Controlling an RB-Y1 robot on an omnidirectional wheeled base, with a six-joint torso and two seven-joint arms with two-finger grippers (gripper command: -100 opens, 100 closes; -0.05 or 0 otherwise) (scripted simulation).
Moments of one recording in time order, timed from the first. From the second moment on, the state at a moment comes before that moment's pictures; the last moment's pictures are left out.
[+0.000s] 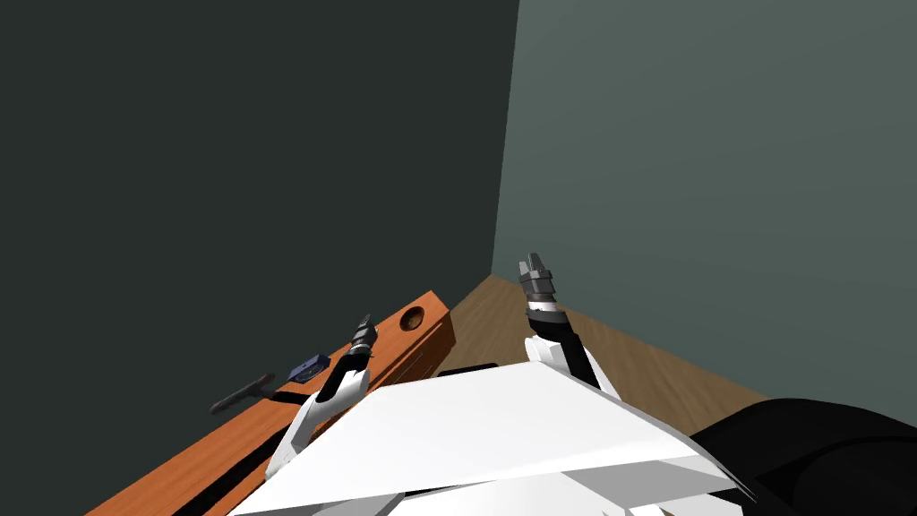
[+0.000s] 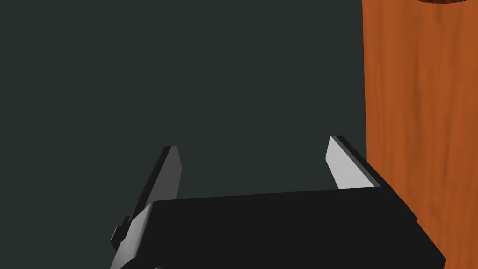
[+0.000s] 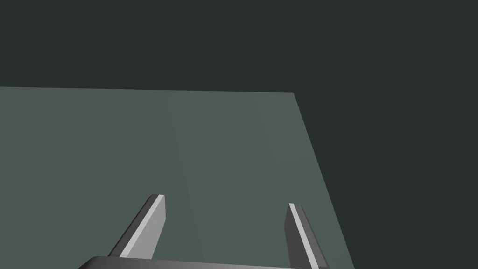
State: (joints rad) left arm 0.39 0.20 0.30 -1.80 0.09 0.17 0.12; right arm 0.54 0.04 0.05 -2.39 0.03 -0.36 0.10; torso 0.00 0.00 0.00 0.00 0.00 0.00
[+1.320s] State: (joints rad) left arm 0.30 0.17 0.45 -1.52 0.10 0.52 0.14; right arm 0.54 0.04 0.05 -2.39 0.03 -0.36 0.10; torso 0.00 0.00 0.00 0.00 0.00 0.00
